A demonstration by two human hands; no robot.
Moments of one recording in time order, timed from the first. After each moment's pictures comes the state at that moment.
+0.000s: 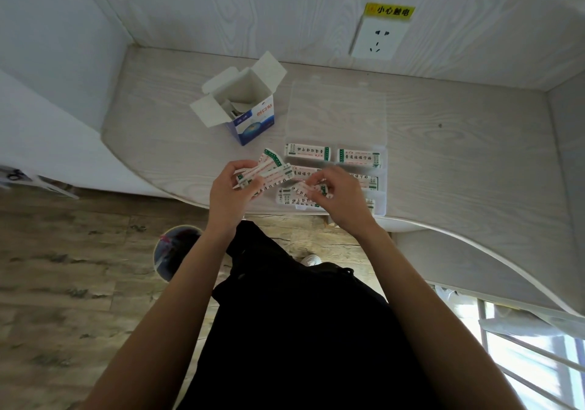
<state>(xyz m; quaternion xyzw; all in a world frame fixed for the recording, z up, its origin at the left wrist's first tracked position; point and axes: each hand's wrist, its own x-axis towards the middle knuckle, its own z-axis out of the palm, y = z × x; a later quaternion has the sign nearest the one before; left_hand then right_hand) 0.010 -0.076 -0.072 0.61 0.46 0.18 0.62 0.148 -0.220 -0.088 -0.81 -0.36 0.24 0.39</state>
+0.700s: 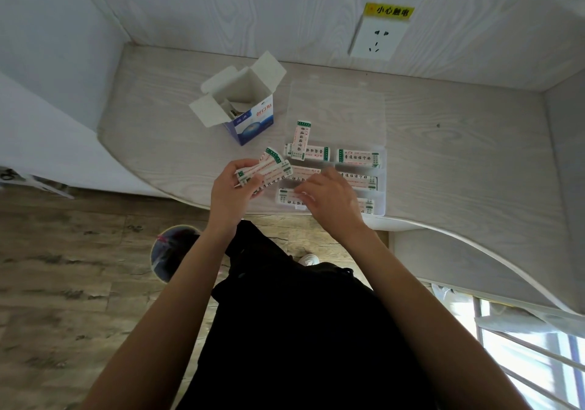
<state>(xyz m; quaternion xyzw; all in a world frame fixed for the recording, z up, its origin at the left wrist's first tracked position) 0.012 -0.073 -0.078 0.59 0.45 0.18 0.64 0.136 -0.208 -0.098 -0.83 -0.53 0.02 0.19</state>
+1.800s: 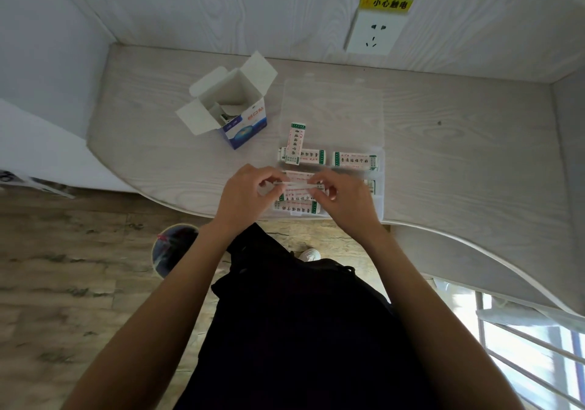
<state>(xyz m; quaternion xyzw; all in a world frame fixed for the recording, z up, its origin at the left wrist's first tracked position) 0.036 -0.066 -0.085 0.90 0.24 0.06 0.37 0.161 -0.225 -0.078 -0.85 -0.38 0.20 0.30</state>
